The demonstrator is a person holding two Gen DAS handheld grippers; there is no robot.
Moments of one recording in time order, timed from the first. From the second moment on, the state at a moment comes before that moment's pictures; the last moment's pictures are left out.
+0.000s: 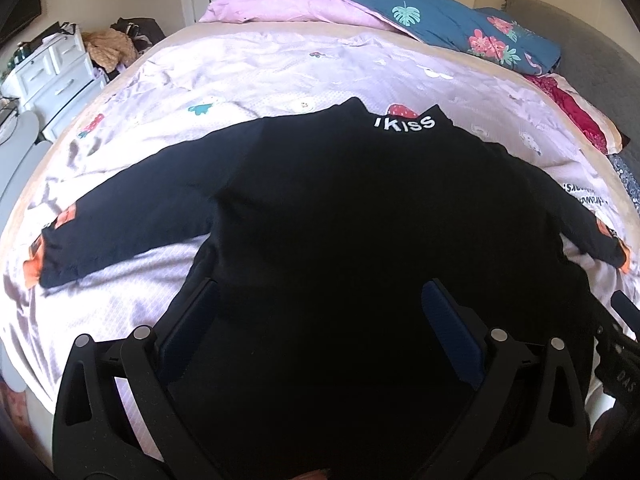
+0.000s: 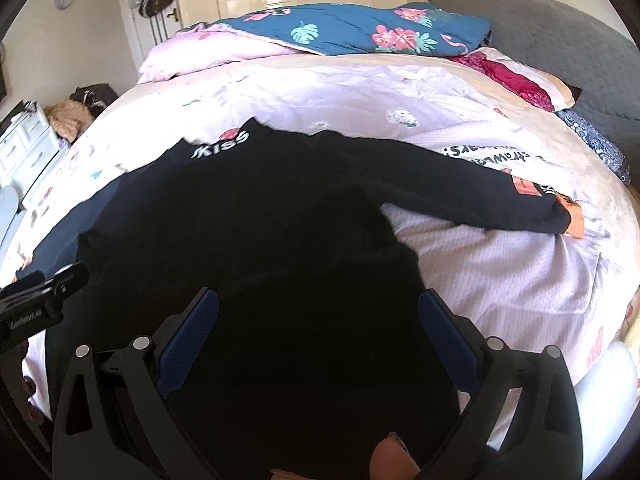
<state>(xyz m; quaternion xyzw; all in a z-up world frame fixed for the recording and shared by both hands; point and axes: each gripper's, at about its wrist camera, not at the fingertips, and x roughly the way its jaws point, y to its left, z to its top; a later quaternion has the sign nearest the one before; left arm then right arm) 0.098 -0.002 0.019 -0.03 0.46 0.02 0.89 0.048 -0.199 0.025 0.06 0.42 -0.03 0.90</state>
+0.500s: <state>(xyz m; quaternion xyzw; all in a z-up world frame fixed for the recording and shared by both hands) 0.158 -0.047 0.021 -0.02 0.47 -0.03 0.88 0.098 -0.288 0.017 0.13 0.43 -0.12 0.89</state>
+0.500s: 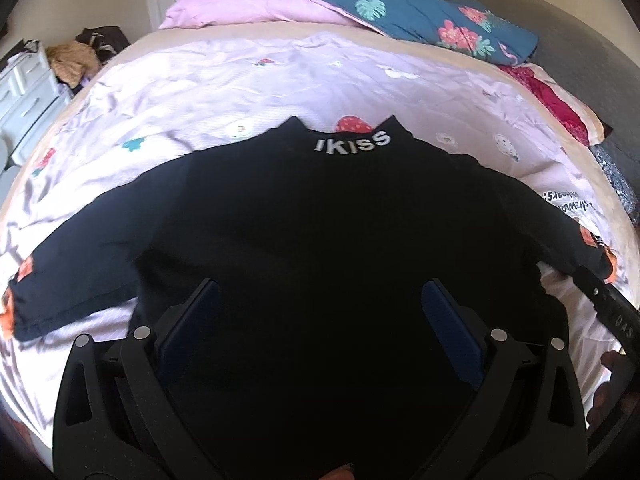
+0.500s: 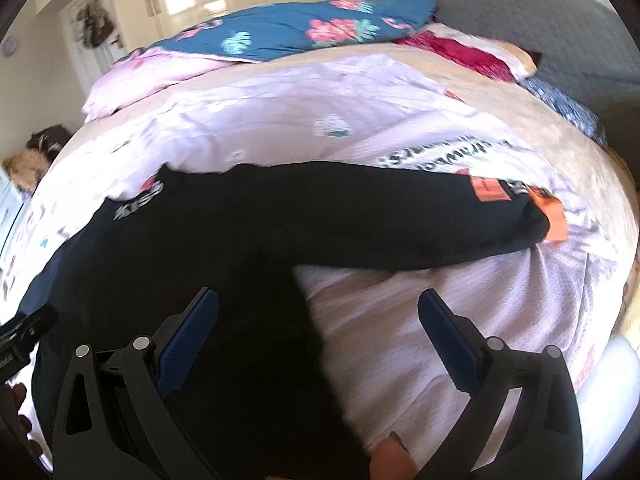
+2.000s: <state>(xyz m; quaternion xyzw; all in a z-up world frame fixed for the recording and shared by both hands) 0.211 -0.057 0.019 -0.02 0.45 -0.04 0.89 0.091 -0.497 0.016 0.34 0.28 -0.20 0.88</state>
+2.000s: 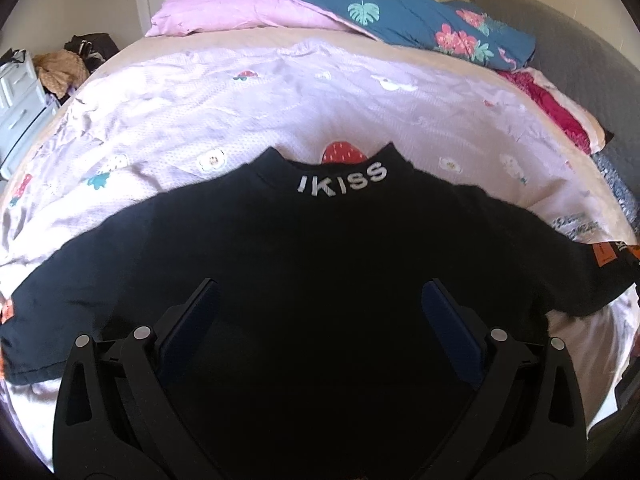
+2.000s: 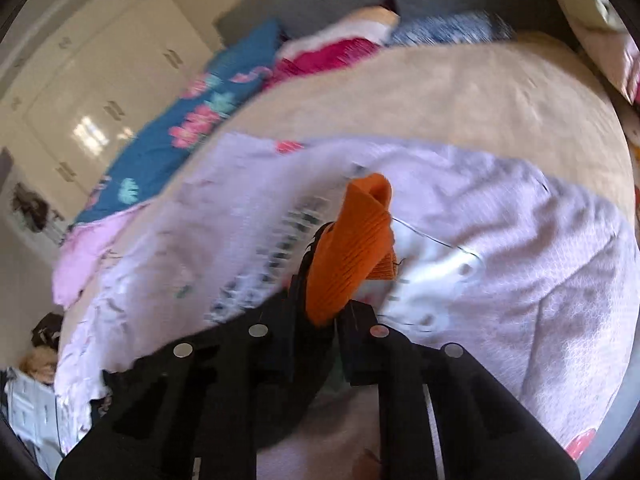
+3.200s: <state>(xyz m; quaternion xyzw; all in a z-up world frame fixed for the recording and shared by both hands) 0.197 0.062 0.044 -0.20 0.45 -0.08 0.87 0.161 -0.197 0.071 0.17 0.33 0.09 0.92</state>
